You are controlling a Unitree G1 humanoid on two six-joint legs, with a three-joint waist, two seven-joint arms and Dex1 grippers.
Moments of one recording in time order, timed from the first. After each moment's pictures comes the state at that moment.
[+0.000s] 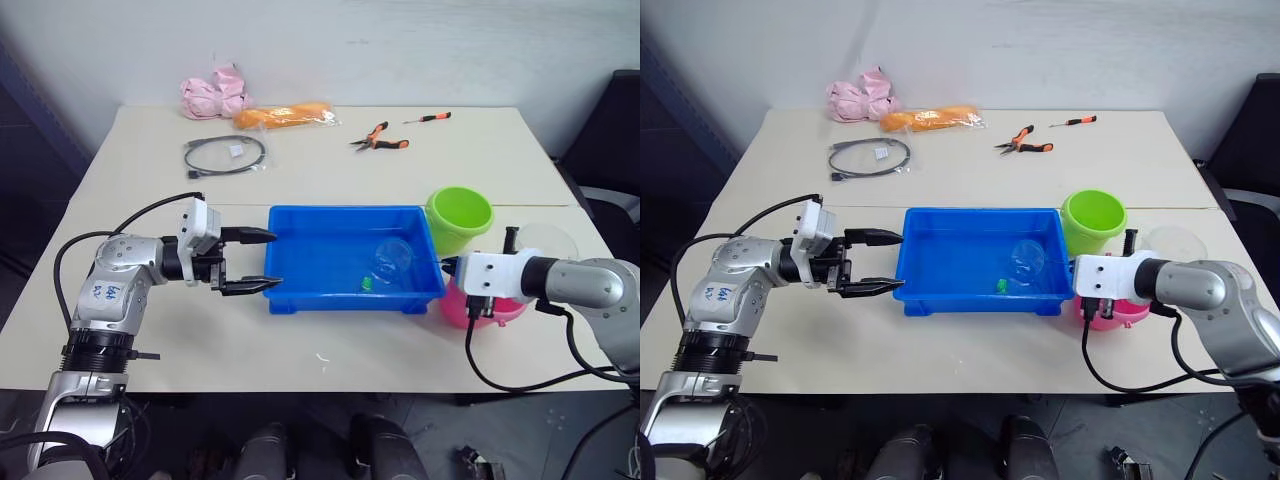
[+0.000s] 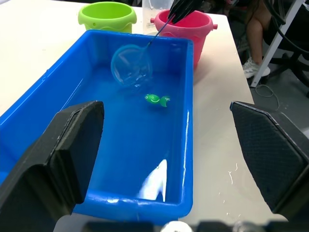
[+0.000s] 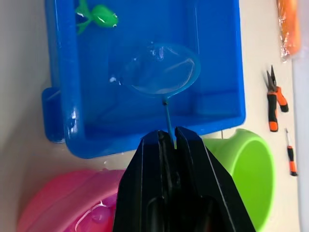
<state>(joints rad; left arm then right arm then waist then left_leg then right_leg) -0.56 0.65 0.02 0.19 -0.44 0.22 -1.27 -0.33 -1.01 0.12 -0.19 -0.09 0.05 0.91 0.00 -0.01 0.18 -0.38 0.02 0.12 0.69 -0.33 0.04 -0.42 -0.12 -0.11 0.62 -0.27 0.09</state>
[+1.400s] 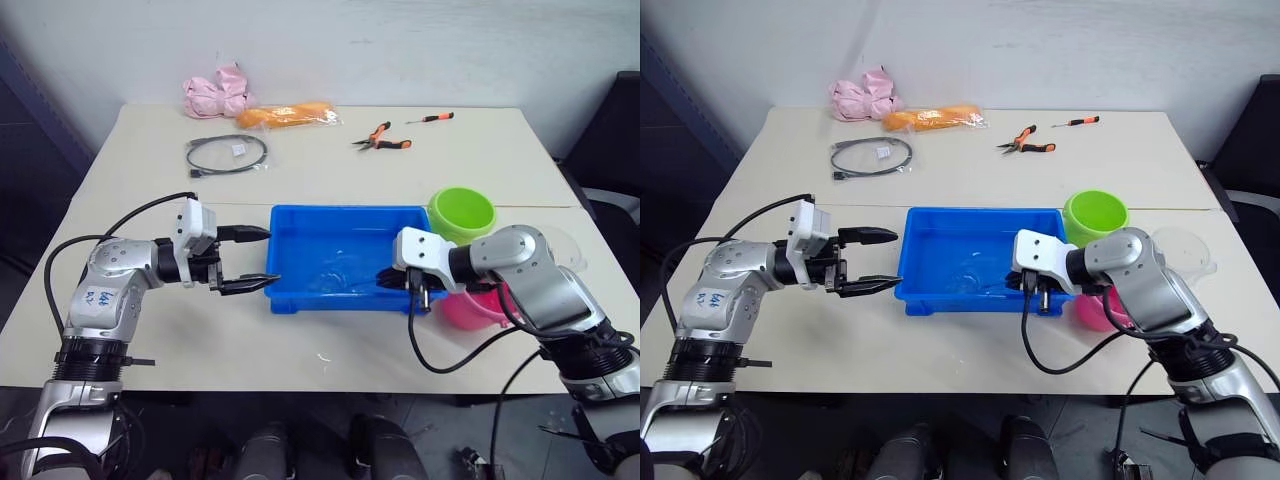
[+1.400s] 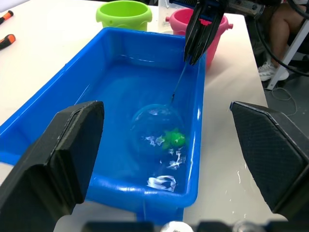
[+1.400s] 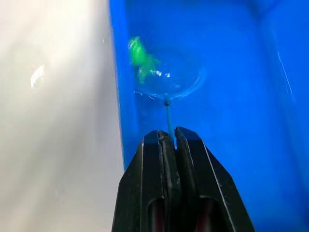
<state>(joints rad) -0.52 0.67 0.06 0.13 -0.45 0.25 -1.20 -0.65 -0.72 0.28 -0.14 0.10 0.61 1.17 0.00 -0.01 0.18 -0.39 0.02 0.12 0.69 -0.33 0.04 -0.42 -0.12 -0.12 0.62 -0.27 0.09</state>
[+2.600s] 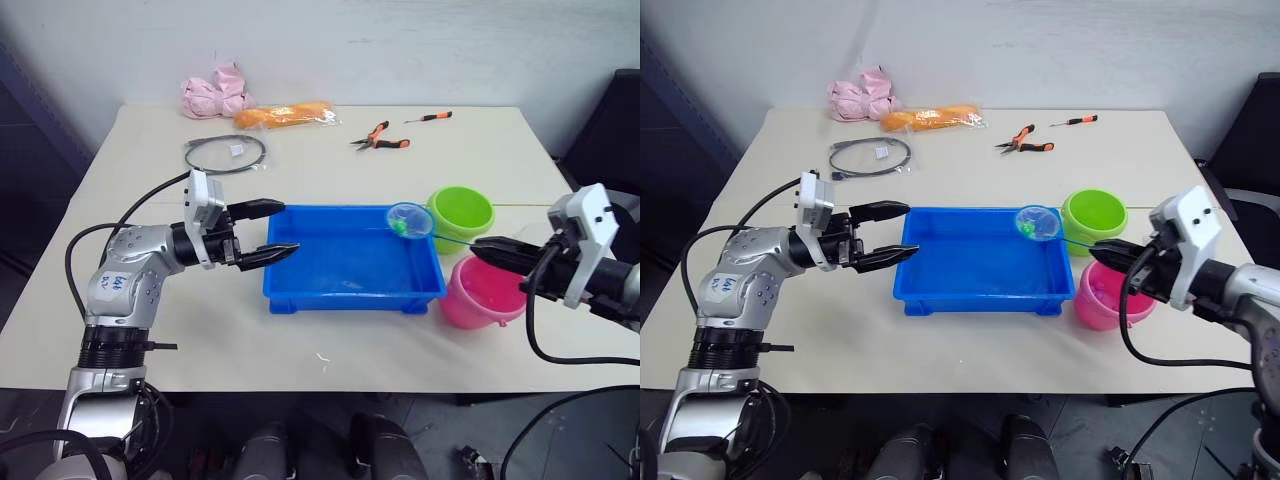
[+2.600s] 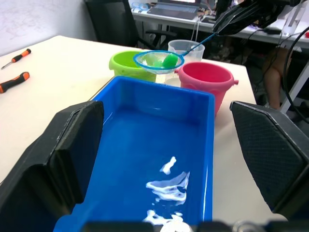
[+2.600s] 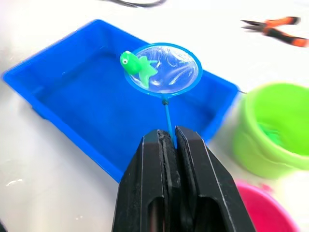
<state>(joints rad) -0.62 0.52 0.08 0.11 -0.51 0.37 -1.10 -0.24 -0.85 -0.54 -0.53 0.58 1.08 0.83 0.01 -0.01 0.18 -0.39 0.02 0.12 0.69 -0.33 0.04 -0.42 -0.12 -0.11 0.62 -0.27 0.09</state>
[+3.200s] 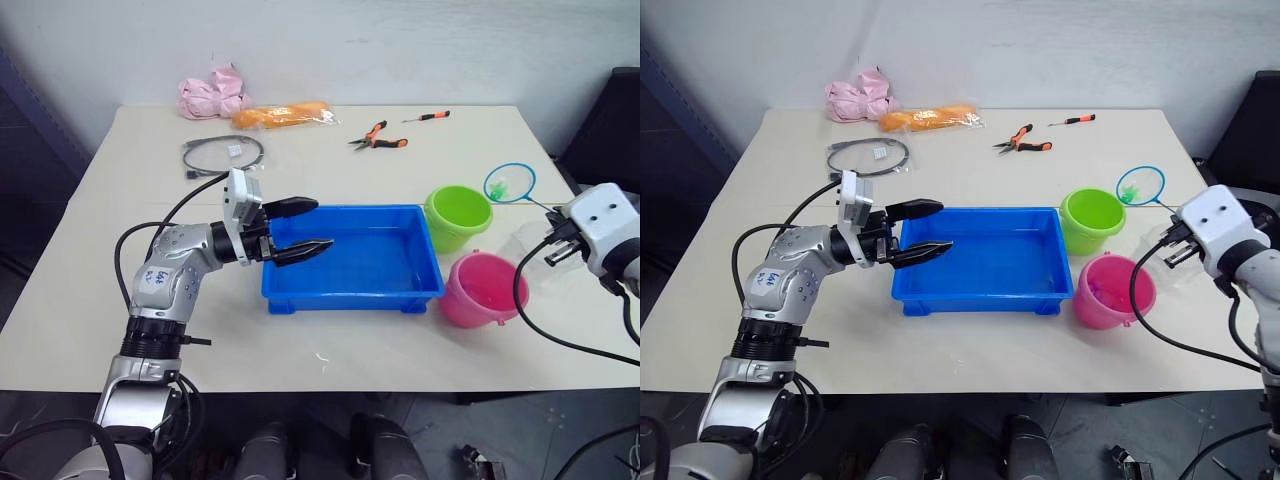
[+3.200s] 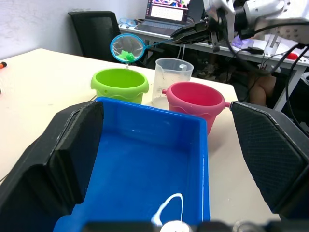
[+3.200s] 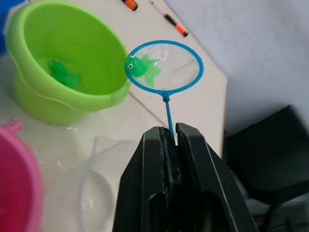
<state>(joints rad) -0.66 0.40 0.02 0.14 -0.49 0.36 -1.05 -0.24 -0.99 -0.20 0.01 -0.09 0.14 0.50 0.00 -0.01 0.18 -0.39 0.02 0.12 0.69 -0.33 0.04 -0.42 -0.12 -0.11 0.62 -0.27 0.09</state>
